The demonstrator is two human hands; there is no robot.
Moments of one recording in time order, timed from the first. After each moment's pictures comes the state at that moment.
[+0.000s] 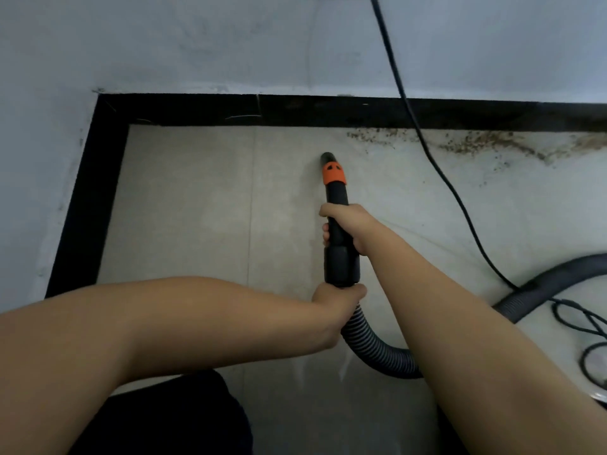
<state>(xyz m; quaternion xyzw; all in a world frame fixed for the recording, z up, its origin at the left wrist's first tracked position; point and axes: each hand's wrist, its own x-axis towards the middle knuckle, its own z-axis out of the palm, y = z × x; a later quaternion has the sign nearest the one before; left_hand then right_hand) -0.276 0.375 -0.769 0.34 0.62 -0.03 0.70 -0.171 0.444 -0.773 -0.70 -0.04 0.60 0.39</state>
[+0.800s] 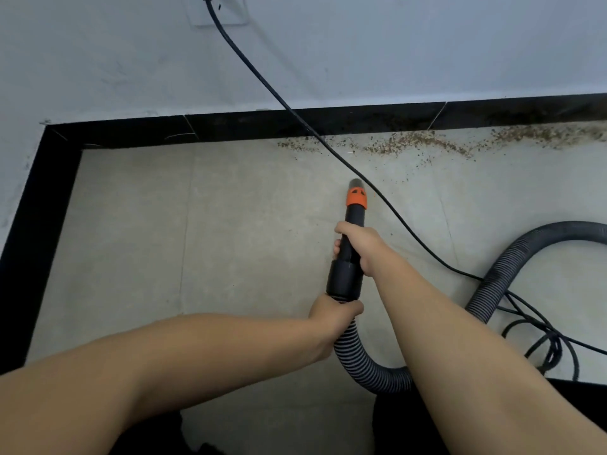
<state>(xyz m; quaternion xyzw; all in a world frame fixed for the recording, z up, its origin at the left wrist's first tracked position) -0.171 0.261 -0.755 0.42 0.59 -0.04 0.69 -0.051 0.309 -0.766 -0.68 0.07 0.56 0.47</state>
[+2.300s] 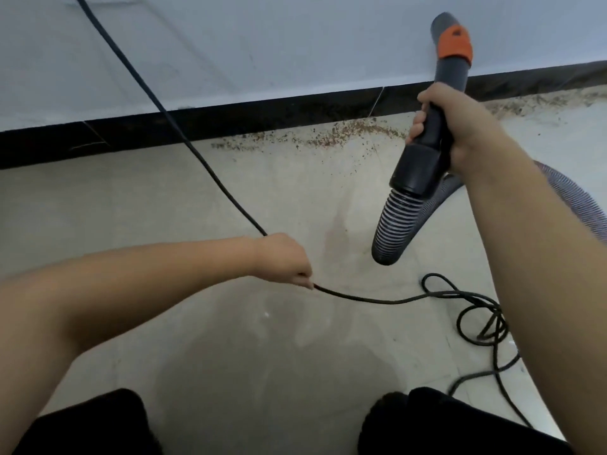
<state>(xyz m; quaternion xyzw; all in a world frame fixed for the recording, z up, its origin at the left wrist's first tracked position) -0.105 0.387 -0.781 0.94 -0.14 -0.31 0.08 0.118 0.294 -0.644 -0.63 0.03 0.41 0.66</state>
